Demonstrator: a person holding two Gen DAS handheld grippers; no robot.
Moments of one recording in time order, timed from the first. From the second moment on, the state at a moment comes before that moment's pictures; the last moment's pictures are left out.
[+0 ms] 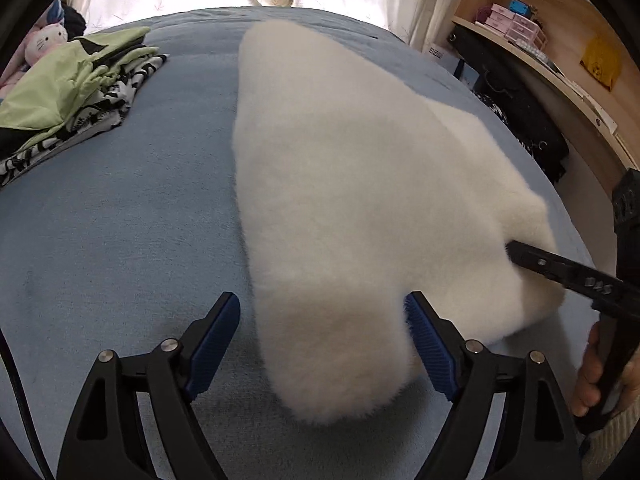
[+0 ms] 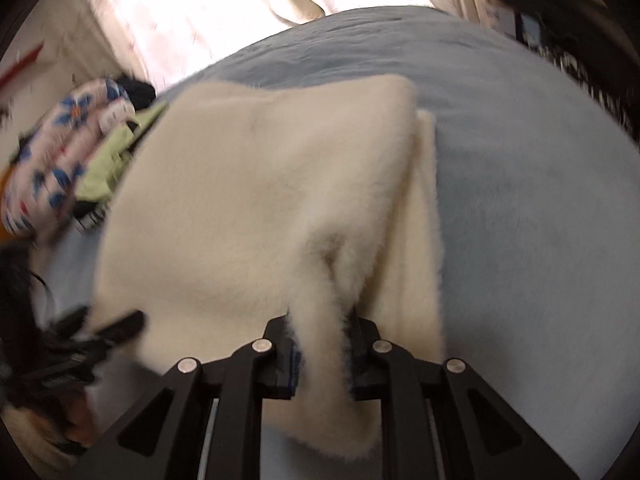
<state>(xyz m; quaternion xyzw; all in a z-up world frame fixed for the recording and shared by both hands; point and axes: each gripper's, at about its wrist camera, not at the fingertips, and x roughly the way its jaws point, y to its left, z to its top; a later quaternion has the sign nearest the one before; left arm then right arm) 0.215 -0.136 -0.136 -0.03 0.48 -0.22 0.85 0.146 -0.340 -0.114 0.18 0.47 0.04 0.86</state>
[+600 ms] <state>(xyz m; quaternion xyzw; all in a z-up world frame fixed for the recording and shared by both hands) 0.308 -0.106 -0.086 -0.05 0.47 -0.20 0.86 0.237 -0.367 -0.107 0.22 0.52 0.00 0.83</state>
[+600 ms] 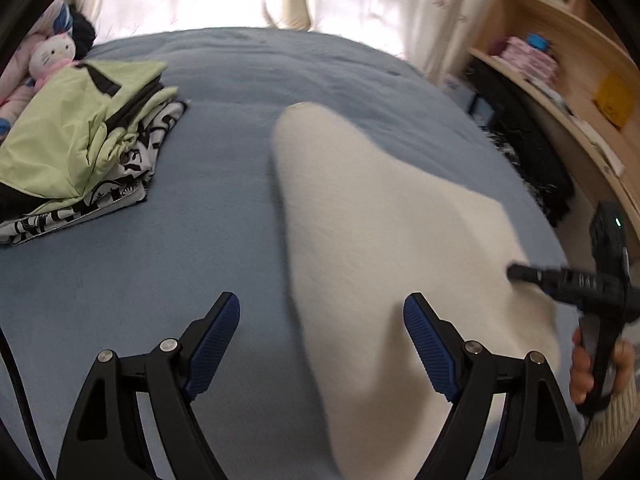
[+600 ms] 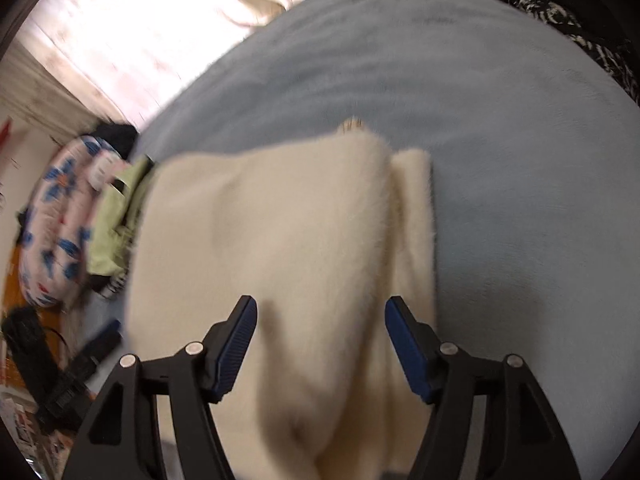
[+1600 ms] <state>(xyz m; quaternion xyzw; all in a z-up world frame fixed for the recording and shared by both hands) 0.337 -0.141 -0.098 -0.02 0.46 -0.27 0.84 0.233 -0.402 -0.115 0.25 0.52 0.00 0.82</state>
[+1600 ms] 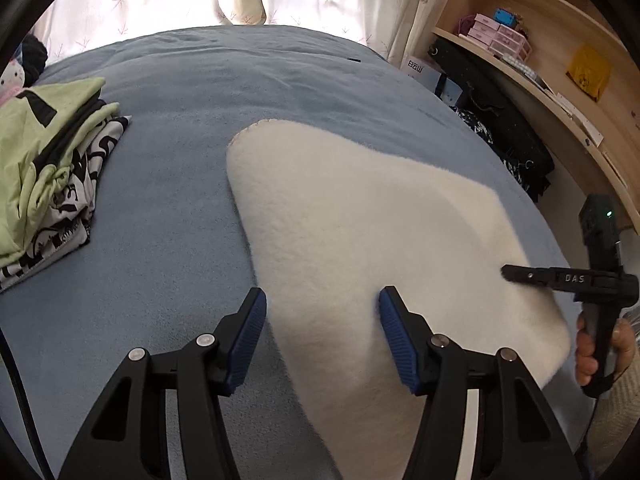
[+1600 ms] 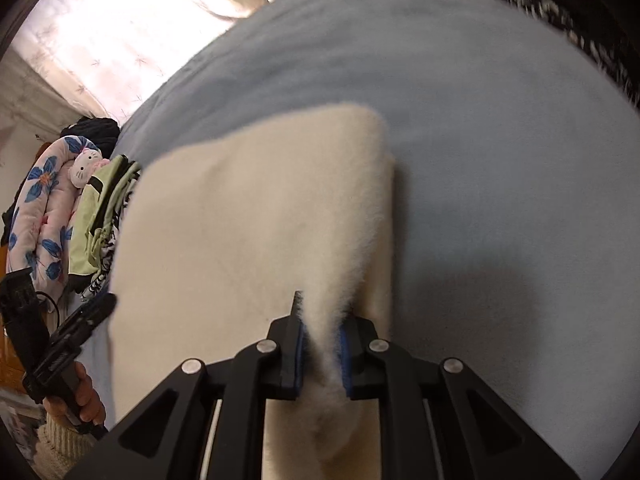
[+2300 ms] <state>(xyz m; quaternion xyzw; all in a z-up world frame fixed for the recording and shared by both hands) 0.394 -0.218 -0.091 -0.02 0.44 -0.15 0.88 0.315 -0.389 -0.104 0.14 0.47 -0.10 0.86</state>
